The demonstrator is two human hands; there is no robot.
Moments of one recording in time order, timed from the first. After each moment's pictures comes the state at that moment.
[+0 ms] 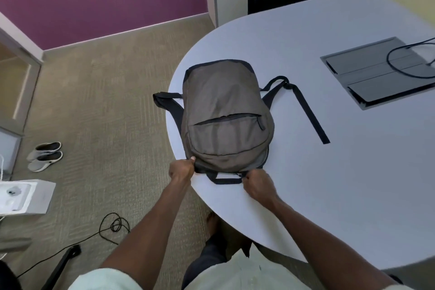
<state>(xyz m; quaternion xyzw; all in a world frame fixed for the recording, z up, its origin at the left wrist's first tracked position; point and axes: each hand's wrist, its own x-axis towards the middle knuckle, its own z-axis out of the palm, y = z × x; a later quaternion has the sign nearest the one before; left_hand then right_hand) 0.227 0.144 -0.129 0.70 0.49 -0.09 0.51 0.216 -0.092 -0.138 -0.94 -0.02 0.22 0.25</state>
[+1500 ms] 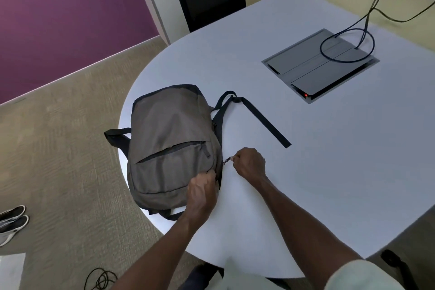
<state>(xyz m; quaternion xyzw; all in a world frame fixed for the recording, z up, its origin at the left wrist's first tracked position) 0.253 -0.026 -0.096 1.00 -0.03 -0.04 0.07 0.320 -0.180 -0.119 -0.95 0.10 0.12 0.28</state>
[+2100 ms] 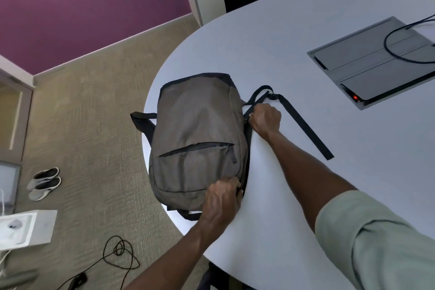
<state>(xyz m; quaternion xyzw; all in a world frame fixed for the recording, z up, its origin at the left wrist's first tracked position) 0.254 -0.009 -0.108 0.98 -0.06 0.02 0.16 0.471 -0.144 -0.122 -0.98 0.03 0.05 0.20</state>
